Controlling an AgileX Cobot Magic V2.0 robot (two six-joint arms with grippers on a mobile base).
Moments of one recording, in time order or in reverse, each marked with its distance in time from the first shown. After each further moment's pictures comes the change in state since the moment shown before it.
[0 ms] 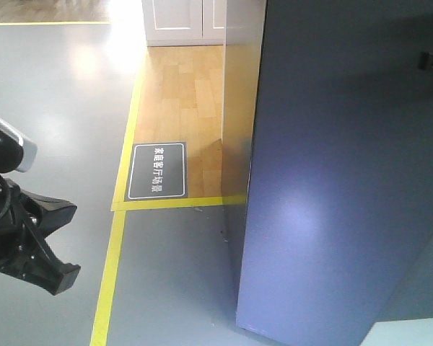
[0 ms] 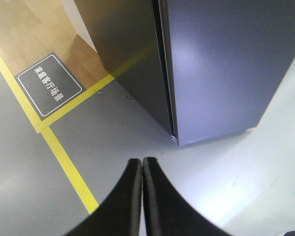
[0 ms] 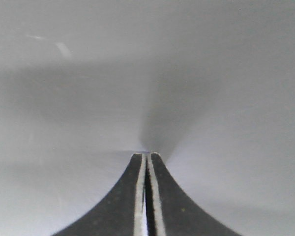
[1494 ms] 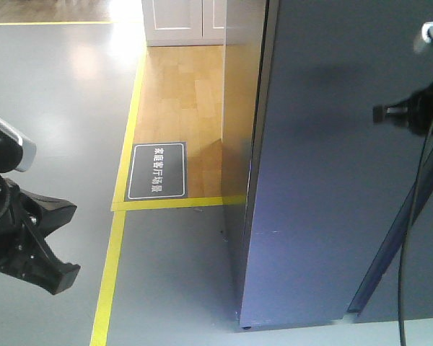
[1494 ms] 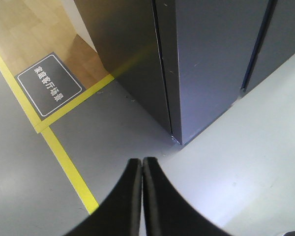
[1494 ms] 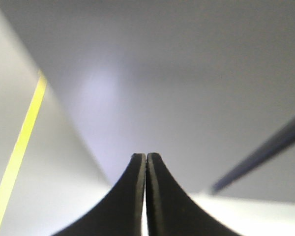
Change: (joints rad) left arm 0.000 0.000 0.000 0.000 0.000 0.000; right arm 0.126 -0.063 0.079 -0.039 0.357 0.006
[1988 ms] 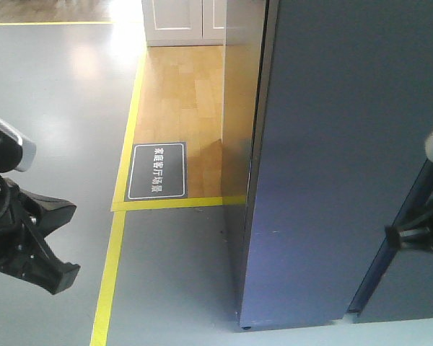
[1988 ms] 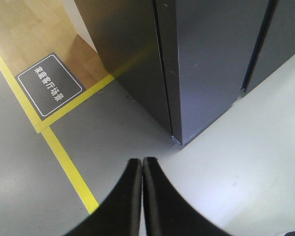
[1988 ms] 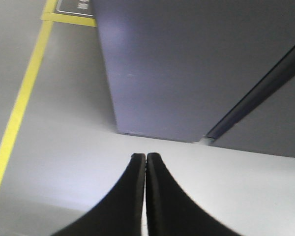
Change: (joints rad) left arm 0.000 0.000 0.000 0.000 0.000 0.000; right arm 0.230 -0.466 0.394 -0.266 0.145 0.314
